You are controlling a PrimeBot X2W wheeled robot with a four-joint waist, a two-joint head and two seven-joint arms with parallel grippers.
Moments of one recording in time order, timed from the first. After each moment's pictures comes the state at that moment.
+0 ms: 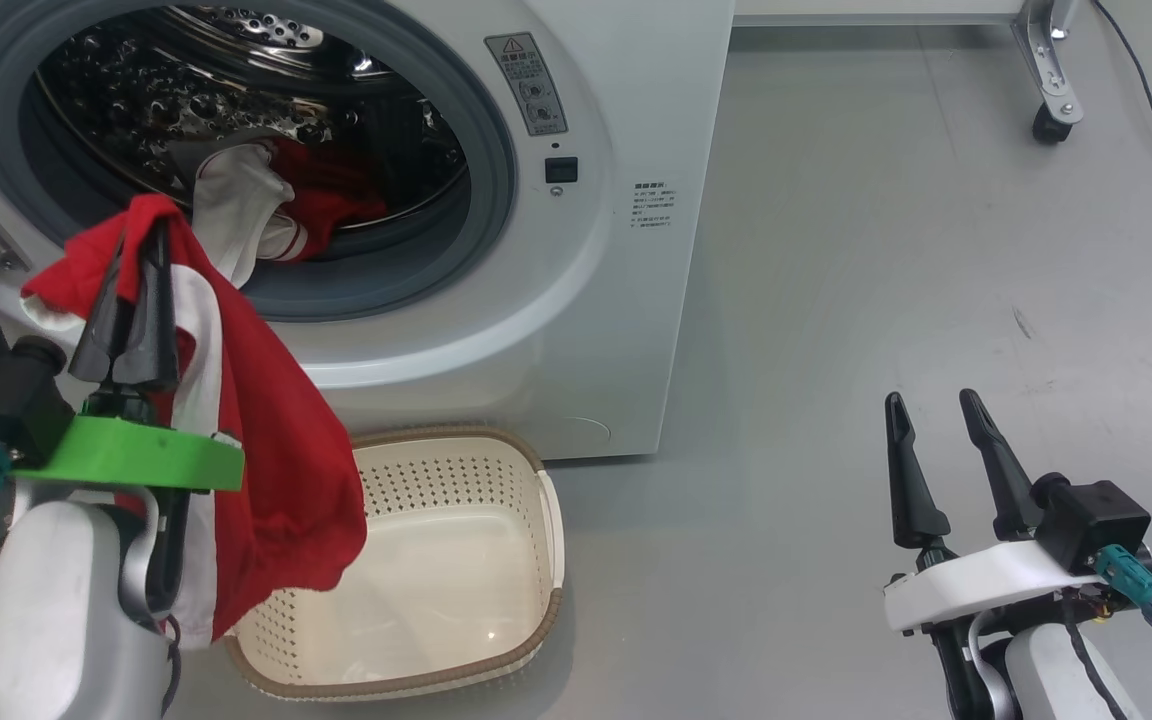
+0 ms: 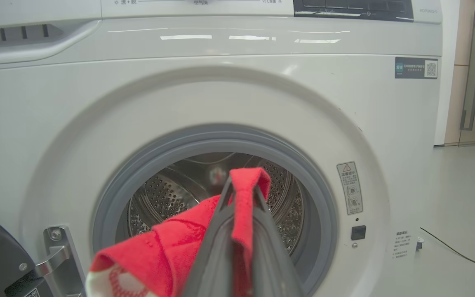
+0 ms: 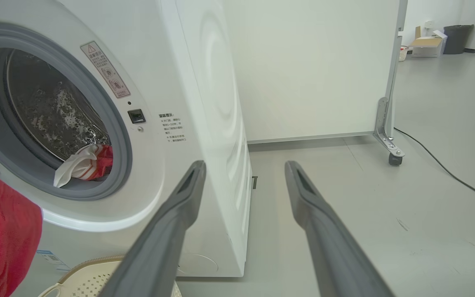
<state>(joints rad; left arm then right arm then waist) -0.37 0.14 -0.07 0.18 -0.34 -0.12 -0.26 -0.05 -0.06 0.15 0.16 0.35 0.12 -0.25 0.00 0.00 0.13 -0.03</state>
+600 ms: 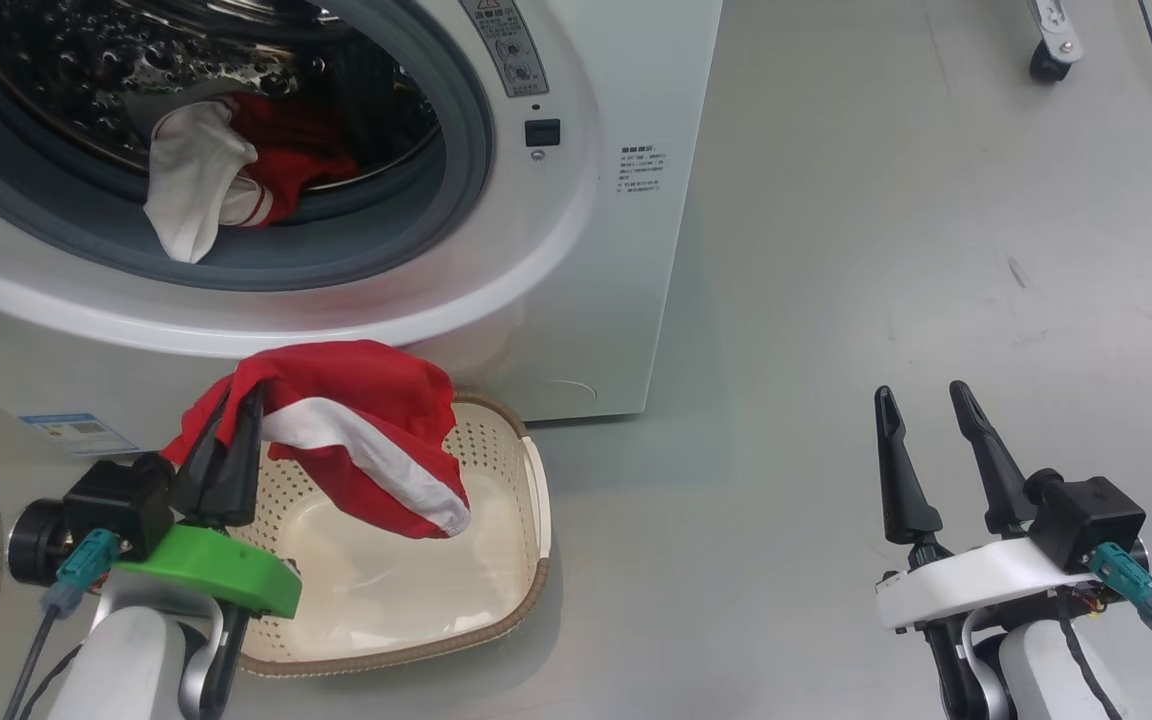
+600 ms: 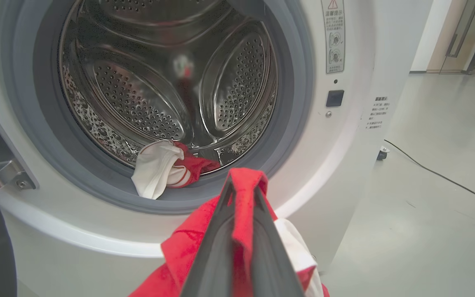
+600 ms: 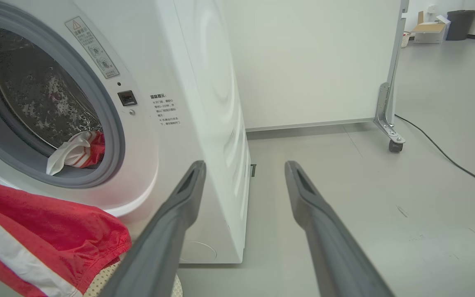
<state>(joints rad) -0.24 0.15 -0.18 0.30 -0.35 -0.12 -0.26 -0.05 -0.06 0.17 0.13 0.35 0.12 -0.25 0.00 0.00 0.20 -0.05</state>
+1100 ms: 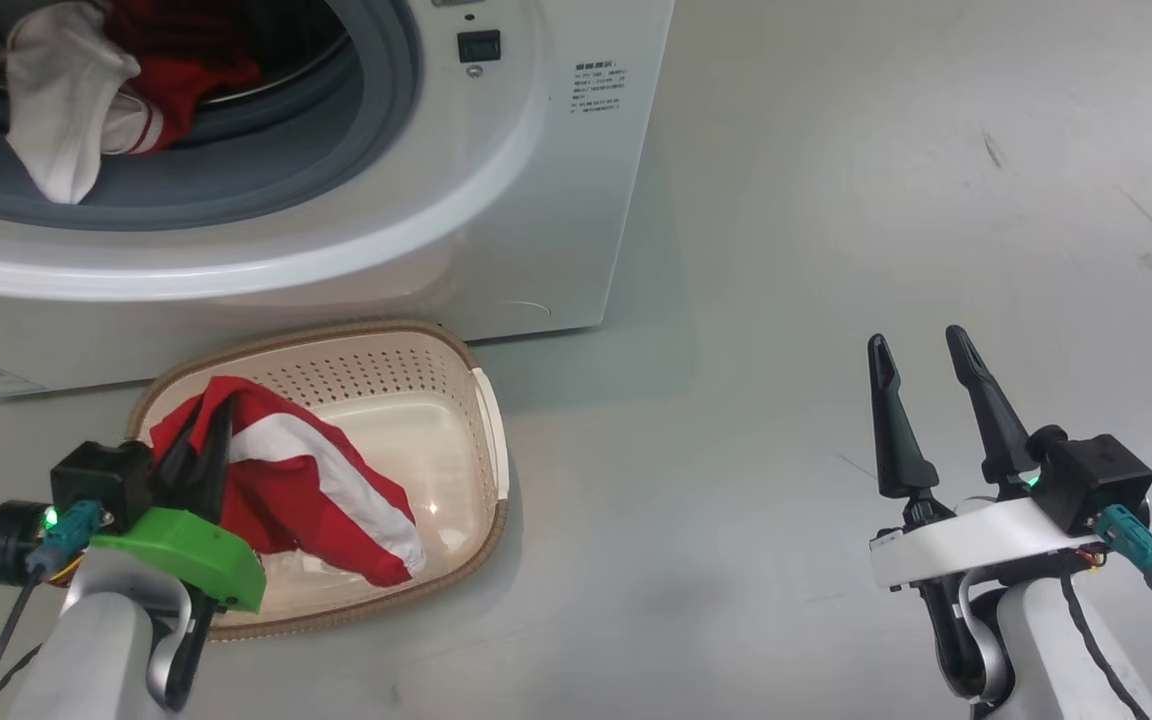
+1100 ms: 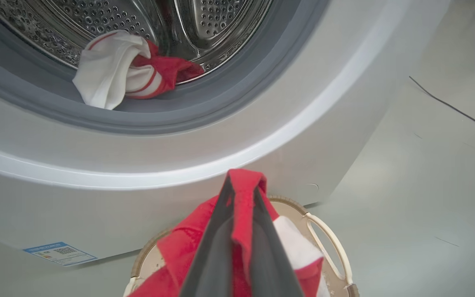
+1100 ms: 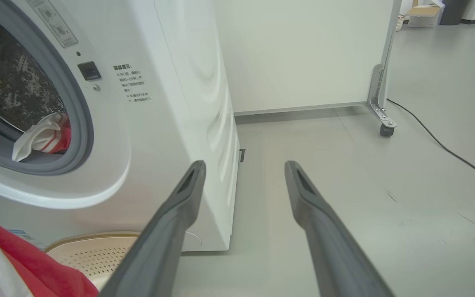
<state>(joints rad) -0.29 0.19 -0.19 0.45 -0.35 -0.12 -0.23 -0.10 -0.06 0.18 0.09 0.34 0.12 -0.25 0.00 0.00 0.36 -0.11</state>
